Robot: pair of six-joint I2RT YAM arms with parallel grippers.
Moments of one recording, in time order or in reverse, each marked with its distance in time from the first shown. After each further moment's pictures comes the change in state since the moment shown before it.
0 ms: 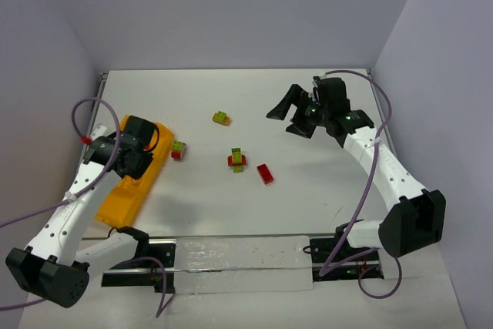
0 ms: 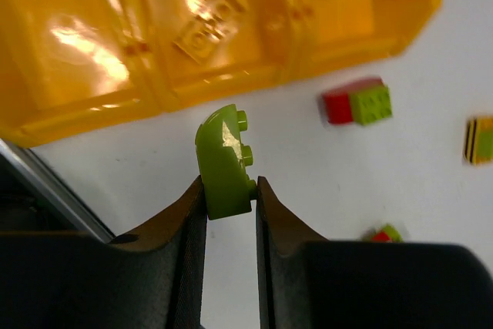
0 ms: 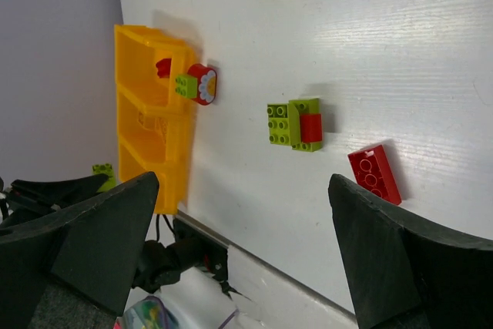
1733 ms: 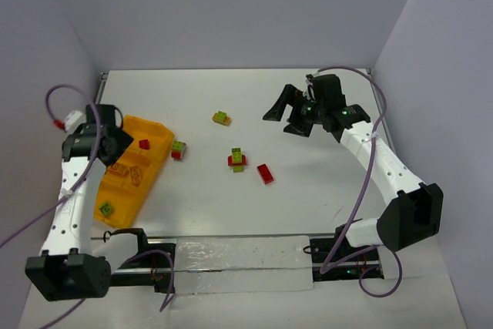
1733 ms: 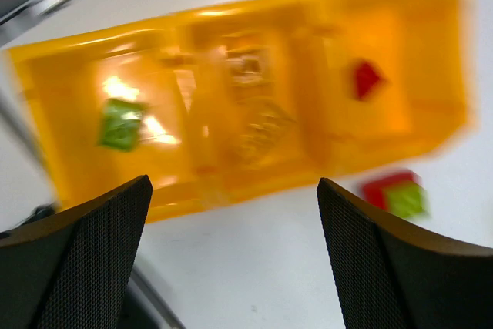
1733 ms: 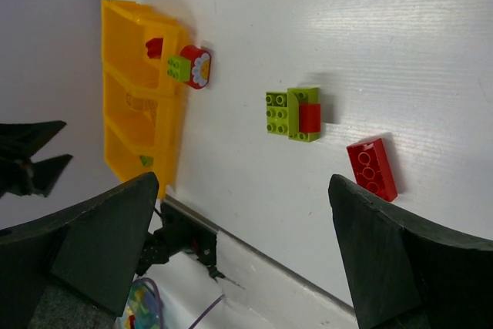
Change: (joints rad) left arm 0.453 0.021 -0.006 0.193 0.074 0.483; right arm 0.031 0.045 0.060 -0.065 -0.020 -0.054
